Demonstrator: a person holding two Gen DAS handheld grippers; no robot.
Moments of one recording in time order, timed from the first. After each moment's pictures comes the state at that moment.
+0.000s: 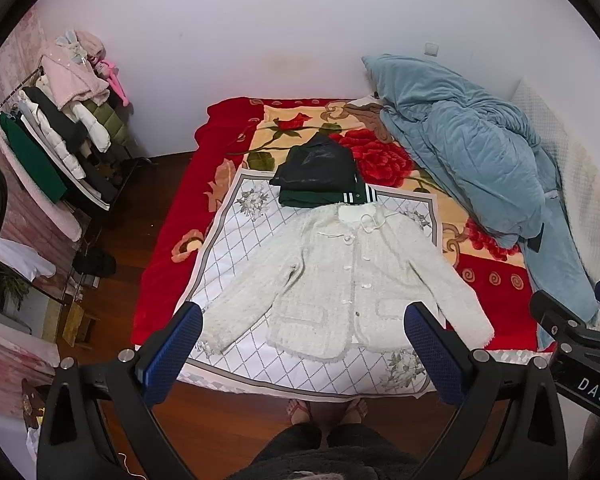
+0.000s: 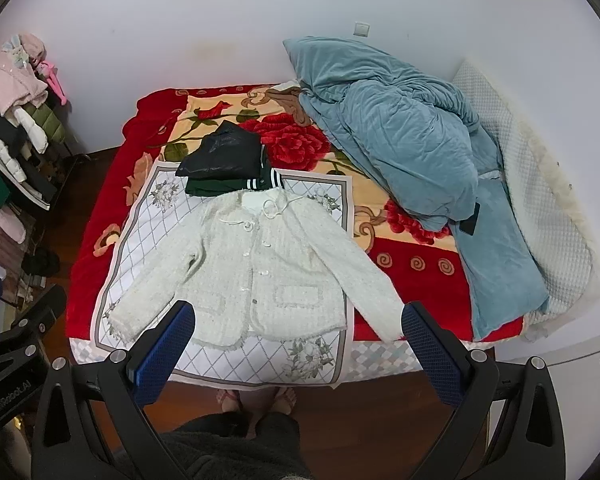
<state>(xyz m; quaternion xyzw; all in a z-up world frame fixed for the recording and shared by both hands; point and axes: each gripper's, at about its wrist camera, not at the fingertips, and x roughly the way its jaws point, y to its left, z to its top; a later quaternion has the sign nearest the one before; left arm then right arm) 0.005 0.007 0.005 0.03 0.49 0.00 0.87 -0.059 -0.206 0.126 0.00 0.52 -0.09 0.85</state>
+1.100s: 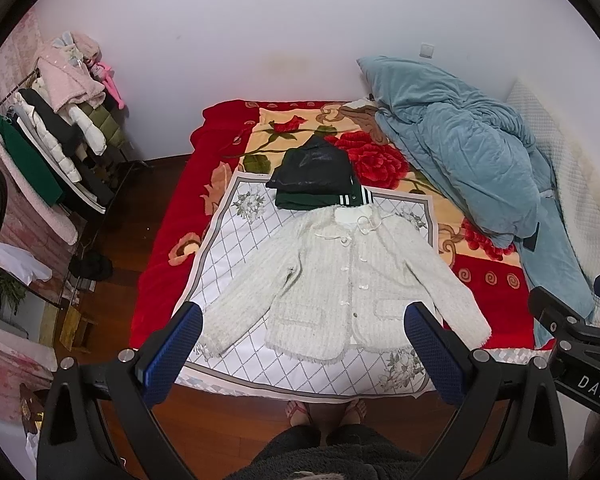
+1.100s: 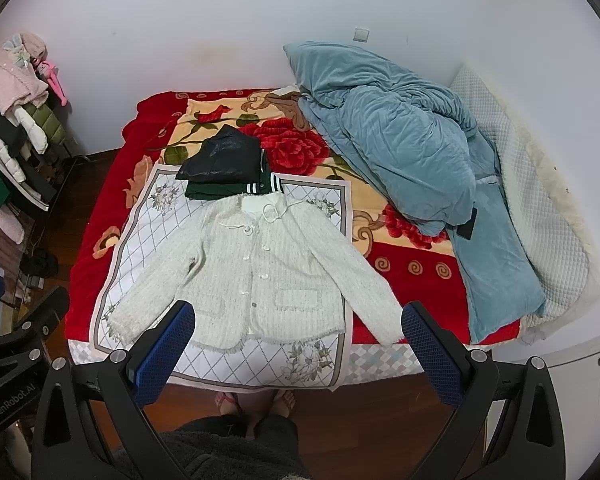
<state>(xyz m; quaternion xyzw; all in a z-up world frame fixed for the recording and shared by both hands) 0.005 -0.001 0.005 0.03 0.49 -0.01 0.87 -0.050 -0.204 0.141 -0.01 0.52 -0.09 0.85</state>
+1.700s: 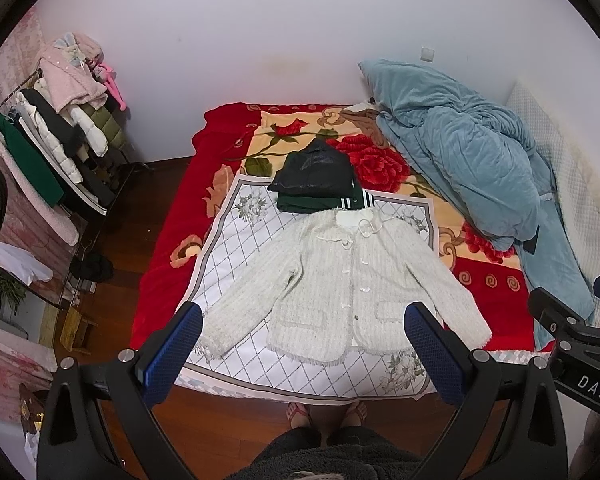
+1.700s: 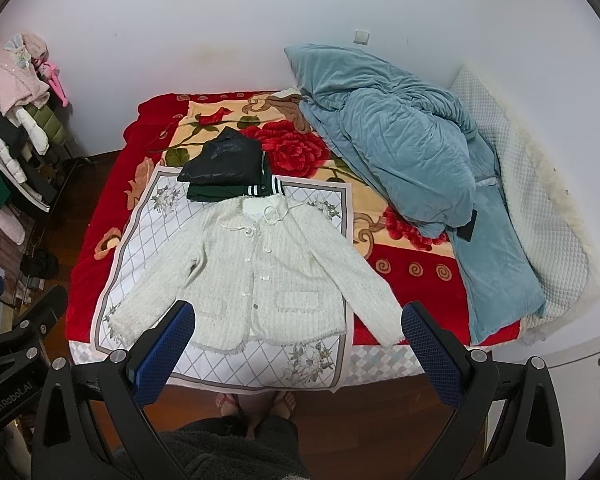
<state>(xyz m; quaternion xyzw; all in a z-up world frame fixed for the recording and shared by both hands) 0.008 0.006 0.012 0.03 0.49 -0.01 0.87 -0.053 -0.201 0.140 -0.01 0.52 -0.09 0.85</state>
